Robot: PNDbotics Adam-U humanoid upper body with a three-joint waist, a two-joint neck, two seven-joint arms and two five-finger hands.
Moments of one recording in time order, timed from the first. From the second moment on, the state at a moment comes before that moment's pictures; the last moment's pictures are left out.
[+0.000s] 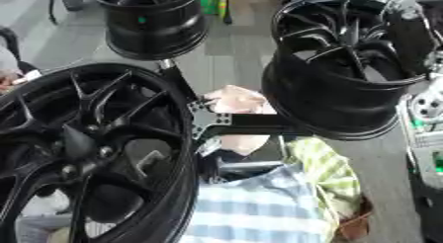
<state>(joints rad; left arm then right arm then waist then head) -1.11 0.96 0.14 -0.92 -0.53 0.38 -0.44 -0.61 -0.35 -0.07 -1.73 0.61 -0.02 -0.61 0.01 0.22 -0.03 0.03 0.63</state>
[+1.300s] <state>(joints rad) -0.91 1.00 0.10 -0.77 -0.56 0.21 -0.46 -0.60 -0.35 -0.07 -1.75 0.61 -0.02 -0.62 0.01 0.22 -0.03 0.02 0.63</state>
